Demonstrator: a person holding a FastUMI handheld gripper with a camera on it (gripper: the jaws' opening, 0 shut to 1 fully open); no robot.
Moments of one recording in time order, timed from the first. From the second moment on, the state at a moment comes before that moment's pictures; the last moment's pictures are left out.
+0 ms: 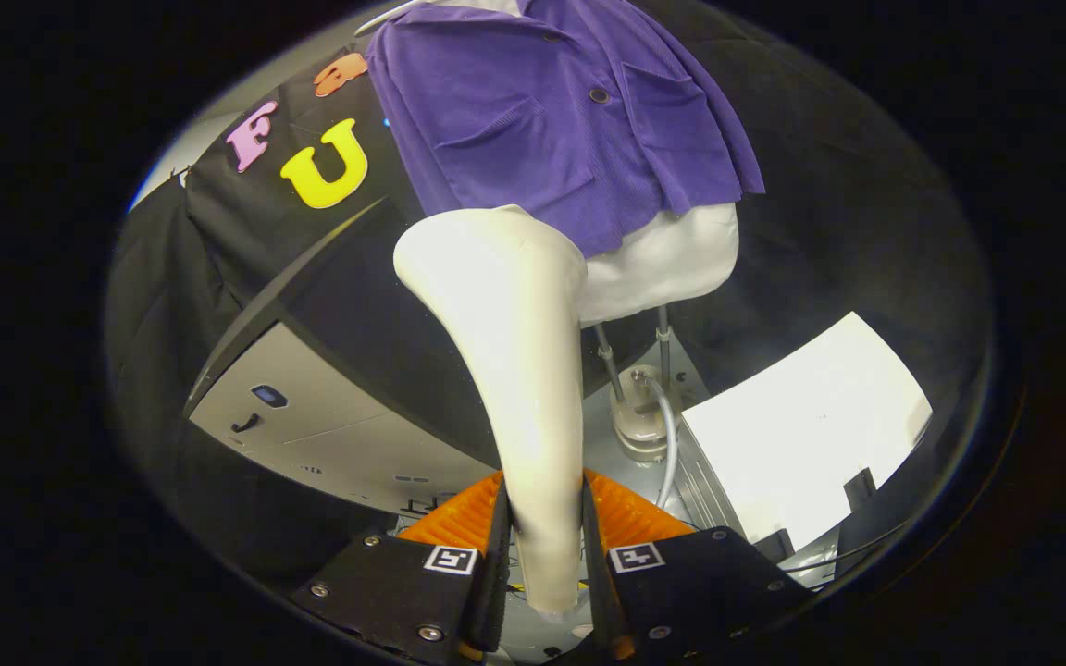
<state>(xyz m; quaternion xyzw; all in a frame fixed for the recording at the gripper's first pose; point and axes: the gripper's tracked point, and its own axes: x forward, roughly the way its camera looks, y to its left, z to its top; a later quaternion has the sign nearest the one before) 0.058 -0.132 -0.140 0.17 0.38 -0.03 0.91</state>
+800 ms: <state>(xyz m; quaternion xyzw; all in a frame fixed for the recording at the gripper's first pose) -0.005 -0.089 -0.023 0.13 0.29 0.04 0.95</state>
